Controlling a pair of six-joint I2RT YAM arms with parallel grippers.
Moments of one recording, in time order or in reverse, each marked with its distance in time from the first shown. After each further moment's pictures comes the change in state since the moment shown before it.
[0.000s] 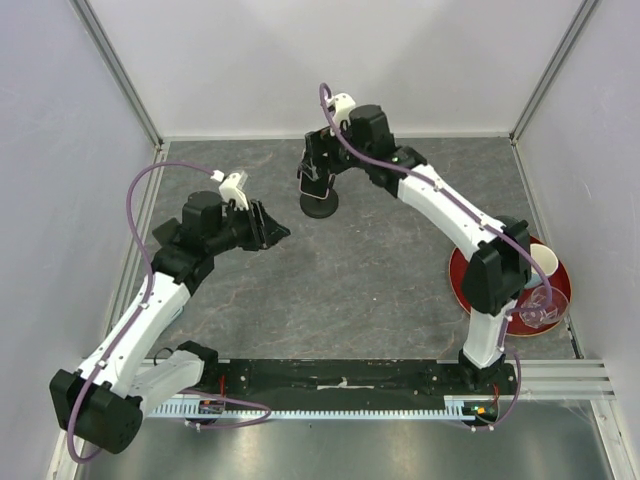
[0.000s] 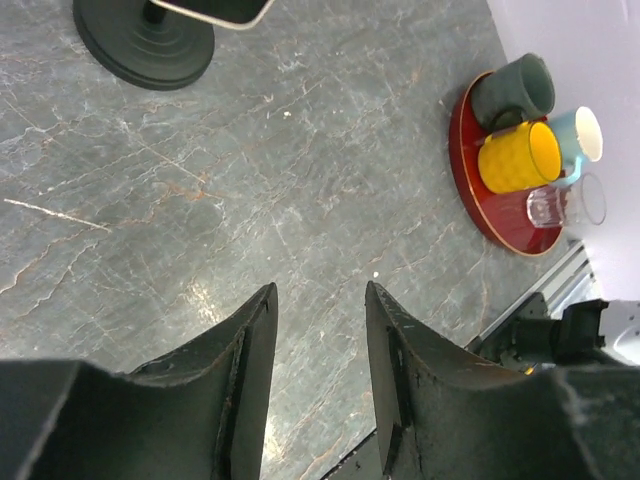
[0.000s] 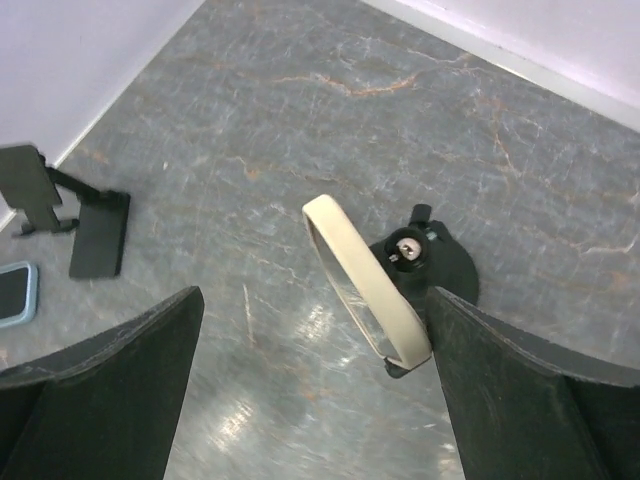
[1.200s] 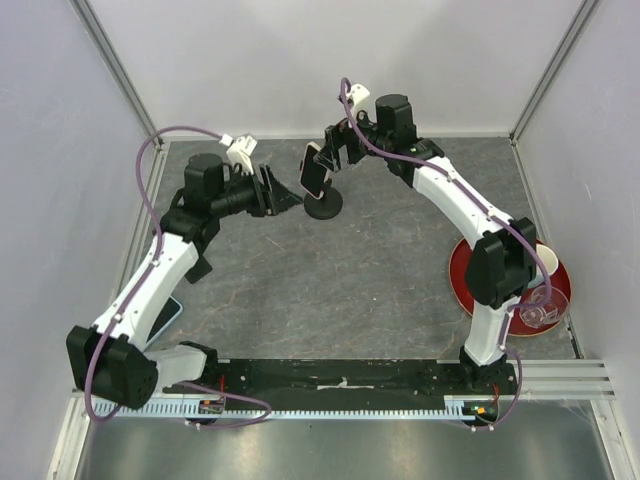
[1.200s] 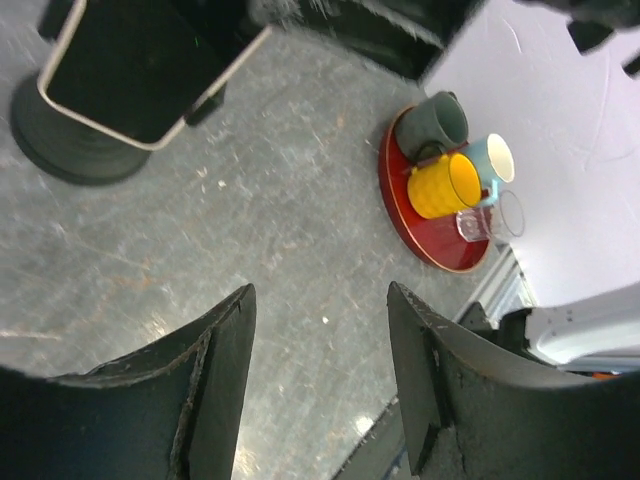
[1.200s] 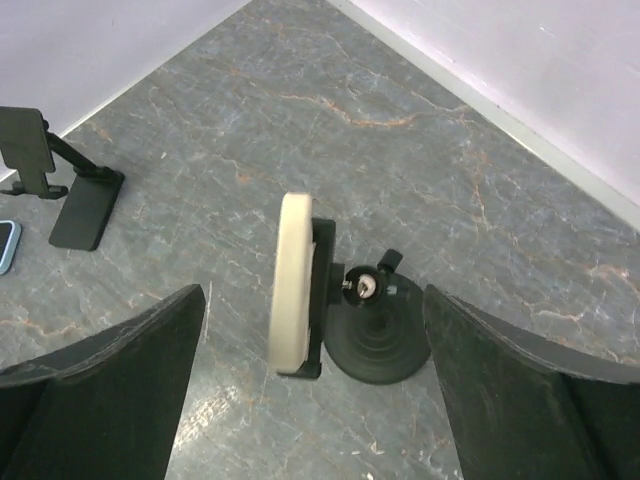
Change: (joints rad) left arm 0.087 0.200 0.171 0.111 0.234 -0.042; right arm -0.087 -0.002 -0.068 0.150 -0.181 -0.116
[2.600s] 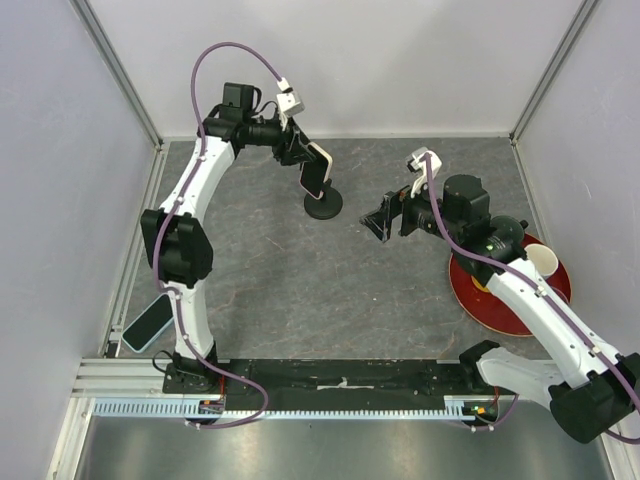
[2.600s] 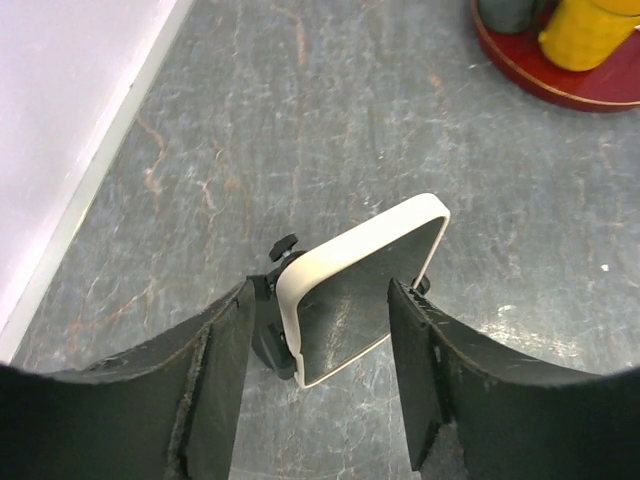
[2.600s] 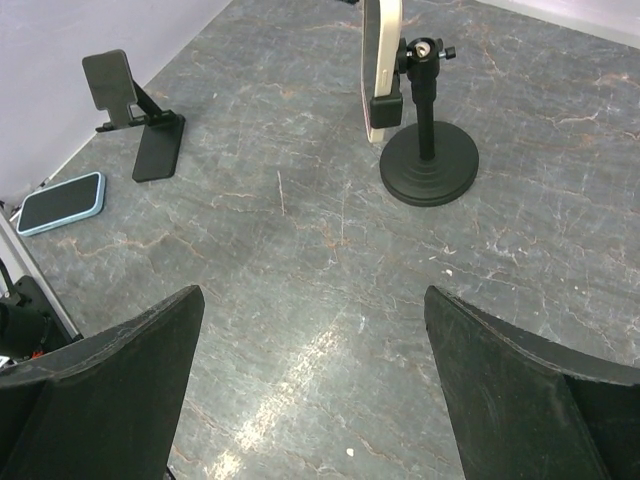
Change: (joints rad) left arm 0.055 0.860 0.971 -0.398 0.364 1.088; right arm 0.006 -0.846 -0.771 -0.018 0.130 0.196
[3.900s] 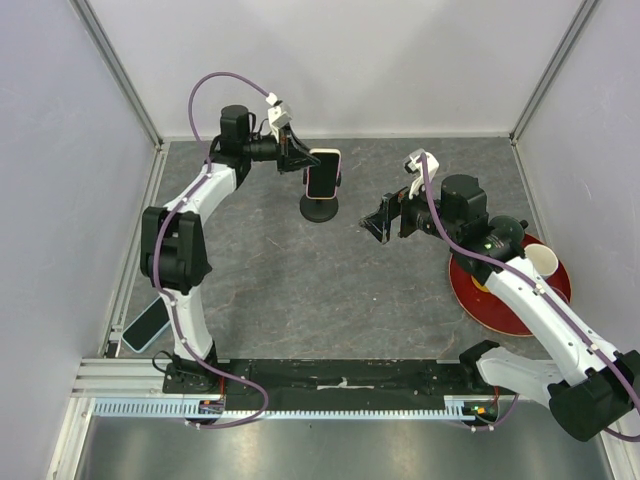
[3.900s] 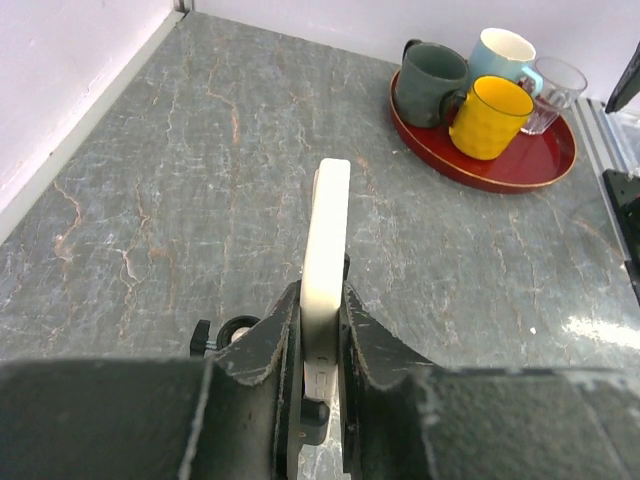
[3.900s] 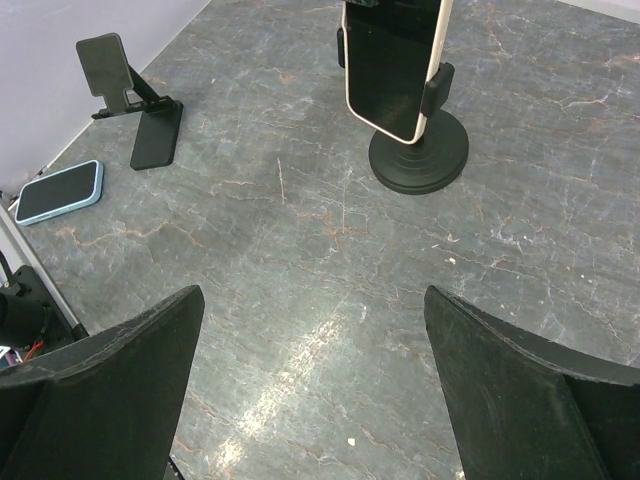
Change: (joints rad) left arm 0.023 -0.071 -0.418 0.724 0.247 -0.438; right arm 0.000 0.013 0.000 -0.025 -0.008 -0.006
